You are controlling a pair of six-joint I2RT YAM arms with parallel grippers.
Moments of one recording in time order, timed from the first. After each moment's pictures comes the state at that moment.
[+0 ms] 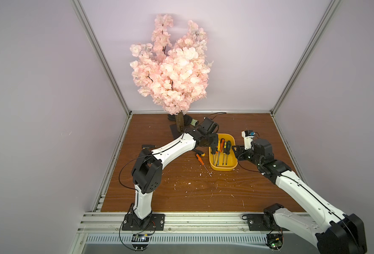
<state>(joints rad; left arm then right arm) -0.76 1.90 1.60 -0.58 0.02 -0.58 0.43 1.06 0.75 -0.23 -0.07 0.34</state>
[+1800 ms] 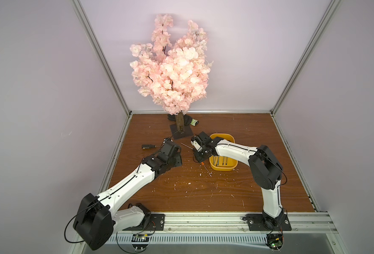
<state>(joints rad) -0.57 1.18 0.82 -0.54 -0.14 -0.70 0.80 2.02 1.48 -0.59 0.00 0.20</state>
